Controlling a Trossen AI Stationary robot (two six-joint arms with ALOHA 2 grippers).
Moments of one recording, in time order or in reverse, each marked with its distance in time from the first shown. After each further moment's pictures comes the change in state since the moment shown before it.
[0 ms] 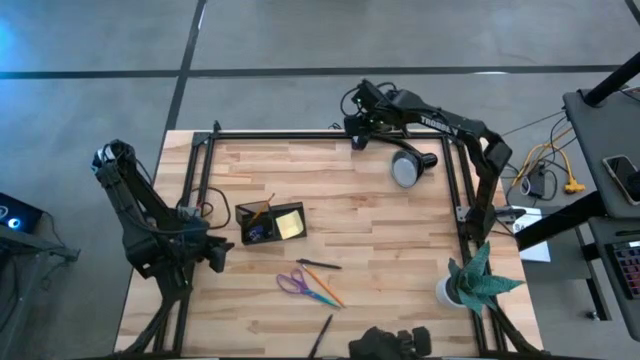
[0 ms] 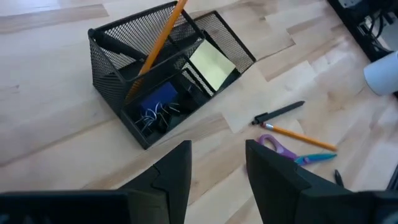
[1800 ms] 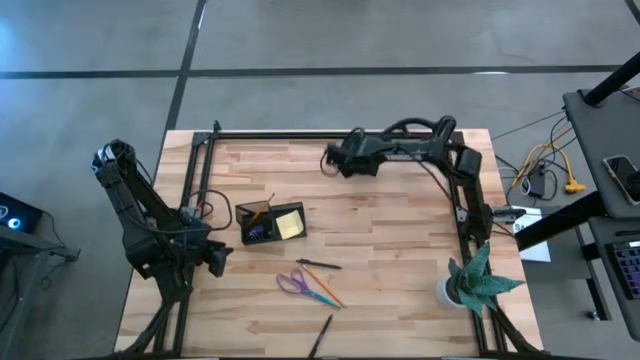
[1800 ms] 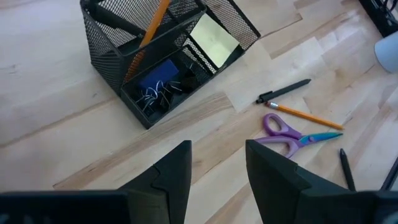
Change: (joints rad) left arm 0.000 -0.001 0.000 0.041 0.075 0.048; right arm 0.279 0.184 -0.146 -0.039 0.557 0.021
